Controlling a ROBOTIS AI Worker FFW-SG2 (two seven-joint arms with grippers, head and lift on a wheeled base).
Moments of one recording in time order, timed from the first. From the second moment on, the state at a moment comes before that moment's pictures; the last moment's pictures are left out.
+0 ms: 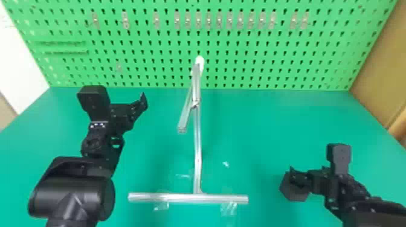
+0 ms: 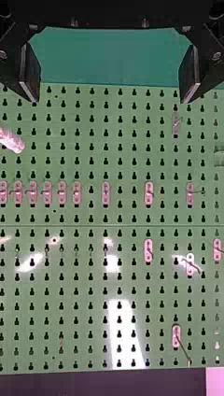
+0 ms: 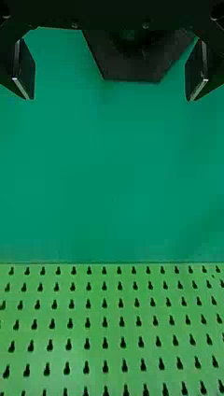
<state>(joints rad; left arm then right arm) -0.09 0.10 -0.01 -1.68 0.10 0.13 0.06 -0.09 -0.08 -0.16 -1.38 0.03 0.46 0.25</state>
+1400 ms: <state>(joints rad) -0.09 0.10 -0.01 -1.68 0.10 0.13 0.06 -0.09 -0.08 -0.19 -1.31 0.06 0.48 0.29</state>
